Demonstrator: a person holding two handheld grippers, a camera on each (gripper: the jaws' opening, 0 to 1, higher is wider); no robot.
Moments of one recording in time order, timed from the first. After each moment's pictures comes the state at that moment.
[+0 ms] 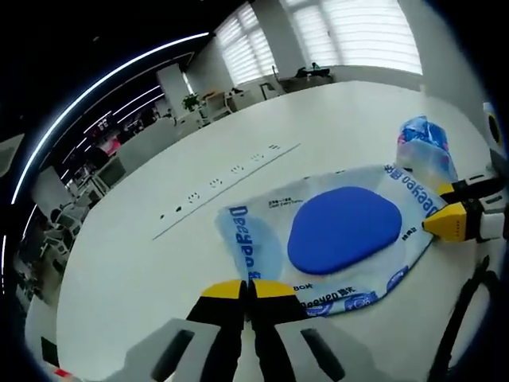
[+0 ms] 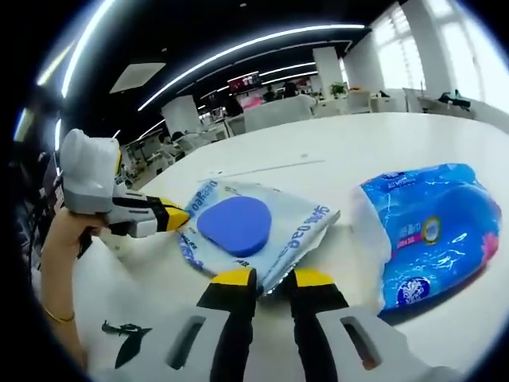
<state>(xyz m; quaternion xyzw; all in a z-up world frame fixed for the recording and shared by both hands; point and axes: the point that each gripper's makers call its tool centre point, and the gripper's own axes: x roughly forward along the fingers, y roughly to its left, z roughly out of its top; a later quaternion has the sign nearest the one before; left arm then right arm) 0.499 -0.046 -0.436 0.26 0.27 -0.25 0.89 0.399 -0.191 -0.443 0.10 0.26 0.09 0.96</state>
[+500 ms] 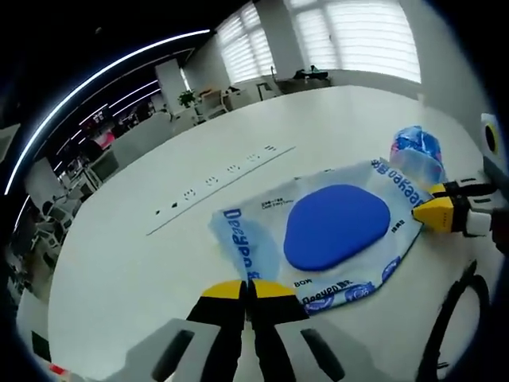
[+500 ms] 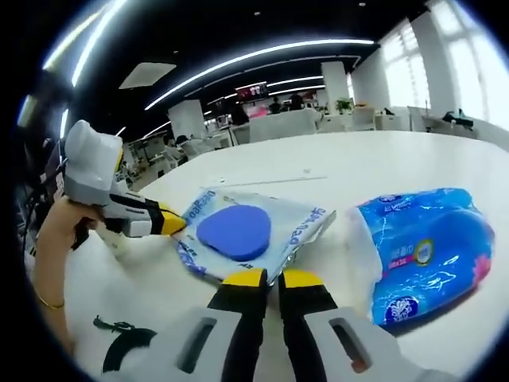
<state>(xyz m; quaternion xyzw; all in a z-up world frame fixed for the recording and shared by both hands) 0.491 -0.044 -0.432 0.23 0.29 -0.27 0.89 0.400 -0.196 -0.430 0.07 0.22 0.10 0.97</state>
